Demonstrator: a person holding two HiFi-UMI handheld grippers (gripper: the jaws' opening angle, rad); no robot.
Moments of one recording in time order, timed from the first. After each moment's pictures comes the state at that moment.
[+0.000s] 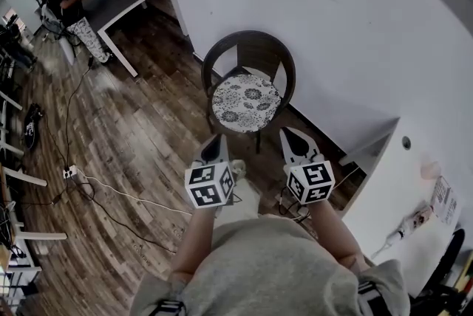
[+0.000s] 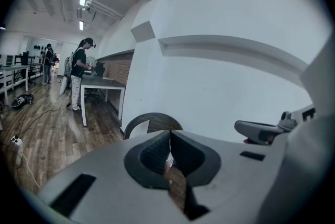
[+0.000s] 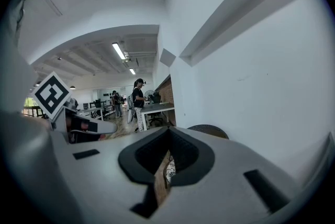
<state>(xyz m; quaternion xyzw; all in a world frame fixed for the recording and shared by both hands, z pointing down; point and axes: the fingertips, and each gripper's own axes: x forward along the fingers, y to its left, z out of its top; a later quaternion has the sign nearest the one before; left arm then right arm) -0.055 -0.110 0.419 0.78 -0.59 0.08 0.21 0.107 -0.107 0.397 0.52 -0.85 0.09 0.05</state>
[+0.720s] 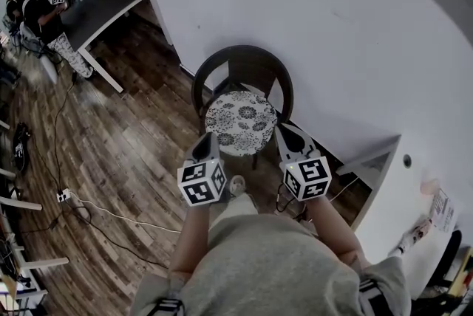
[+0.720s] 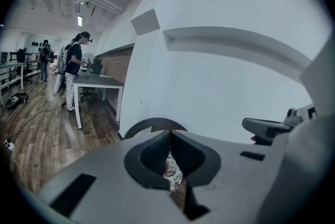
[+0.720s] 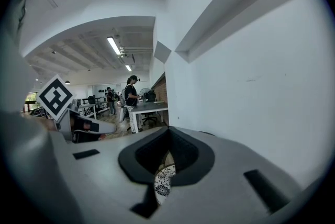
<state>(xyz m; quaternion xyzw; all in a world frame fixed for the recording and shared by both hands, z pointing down) -0.083 -0.271 0.431 0.77 -0.59 0.08 0.22 0.092 -0.258 0.397 0.54 -0.84 0.08 0.07</state>
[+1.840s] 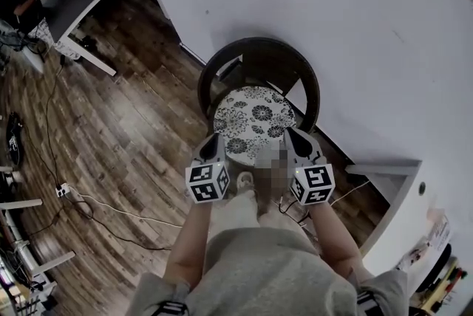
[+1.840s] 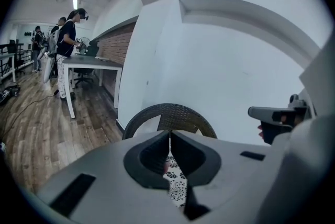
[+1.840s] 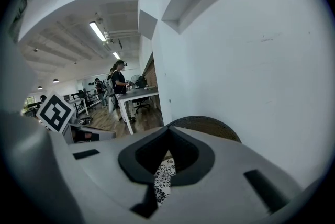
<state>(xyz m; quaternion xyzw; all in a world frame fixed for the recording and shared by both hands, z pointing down) -0.124 -0.432 0.572 0.77 -0.55 0.13 0.28 0.062 -0.420 0.507 0.56 -0.80 0.16 0.12</state>
